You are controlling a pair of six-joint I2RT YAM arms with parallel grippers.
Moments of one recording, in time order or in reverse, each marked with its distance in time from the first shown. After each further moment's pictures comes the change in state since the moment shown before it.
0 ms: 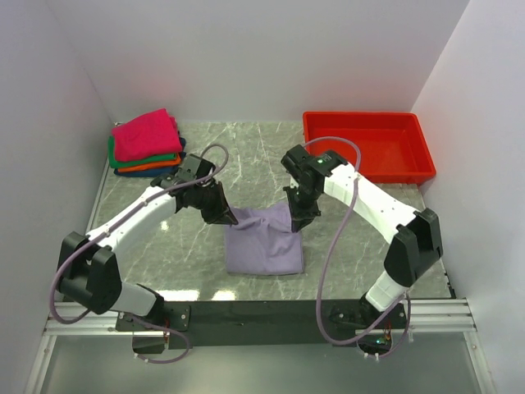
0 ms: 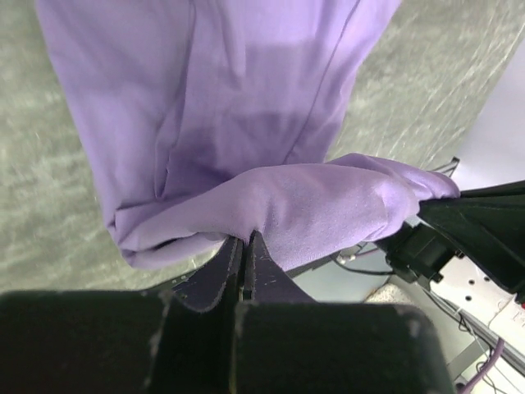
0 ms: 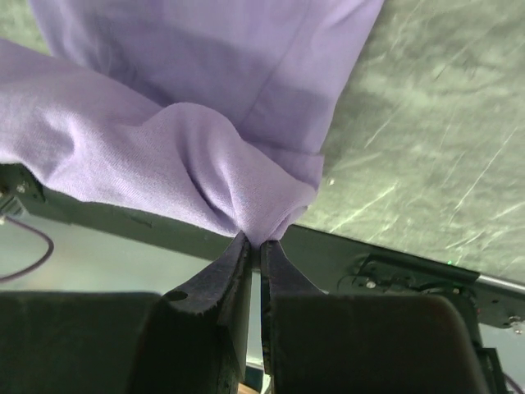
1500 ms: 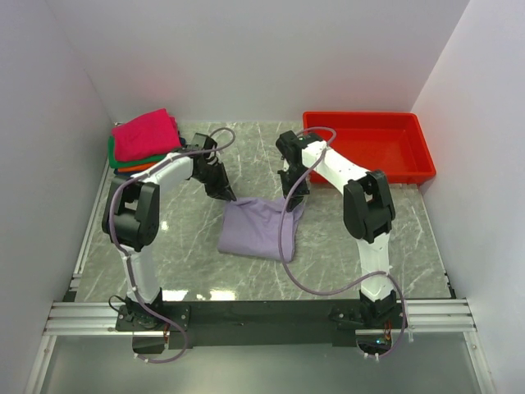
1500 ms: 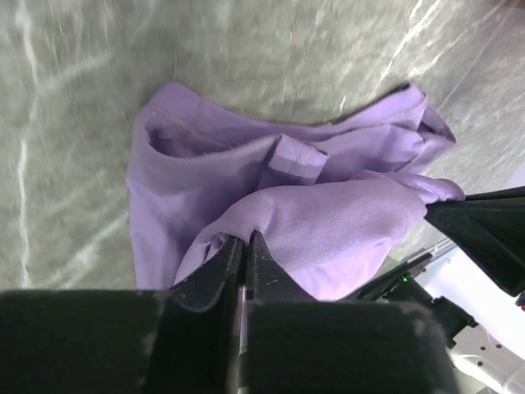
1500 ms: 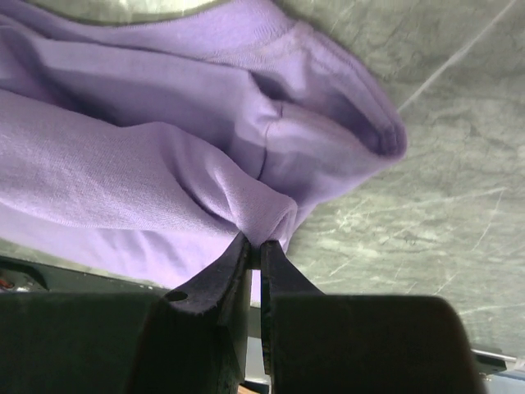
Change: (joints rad) left arm 0.166 0.518 0.320 0.058 0.045 0.207; right arm -0.153 0.480 0.319 0.044 0.004 -0.117
